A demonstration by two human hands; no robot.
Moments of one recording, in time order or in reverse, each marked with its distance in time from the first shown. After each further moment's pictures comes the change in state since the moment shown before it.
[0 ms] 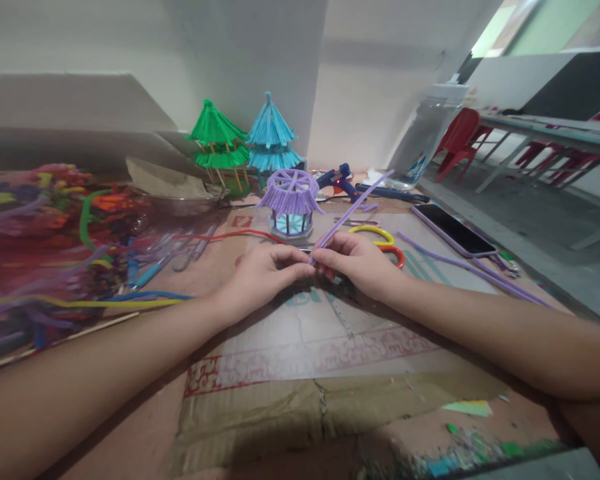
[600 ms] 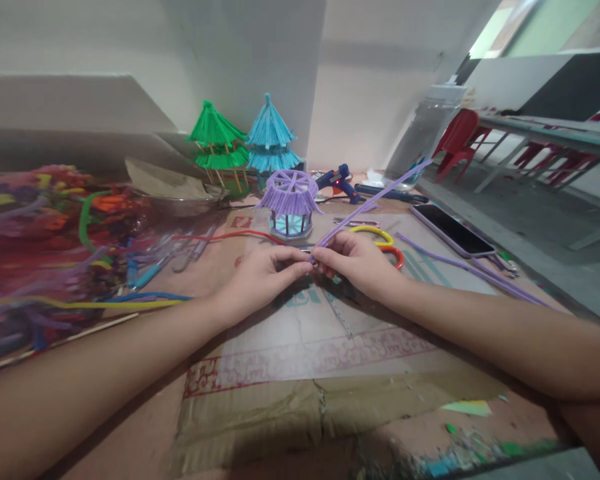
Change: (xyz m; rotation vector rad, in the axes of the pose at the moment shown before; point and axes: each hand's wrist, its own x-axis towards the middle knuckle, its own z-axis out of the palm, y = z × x) left_hand 0.001 0.000 0.000 0.083 0.009 0.063; right_hand 0.002 -0.003 0.001 -0.118 0.068 -0.018
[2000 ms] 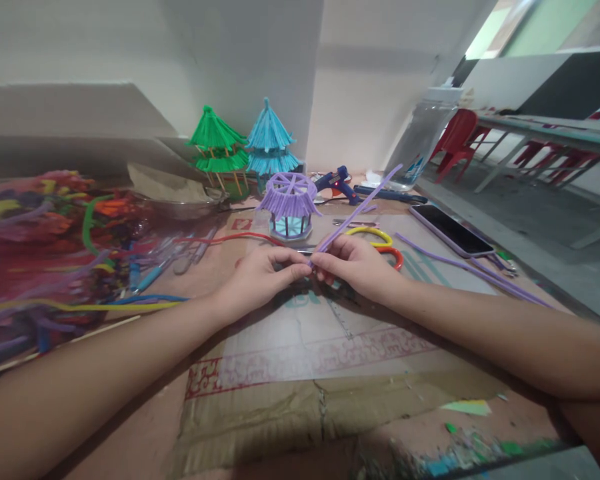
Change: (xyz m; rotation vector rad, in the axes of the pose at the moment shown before) left_hand 0.001 -0.001 -0.002 -0.107 -0.043 0.015; right_hand -0.003 0.003 0.000 0.079 -0.107 0.012
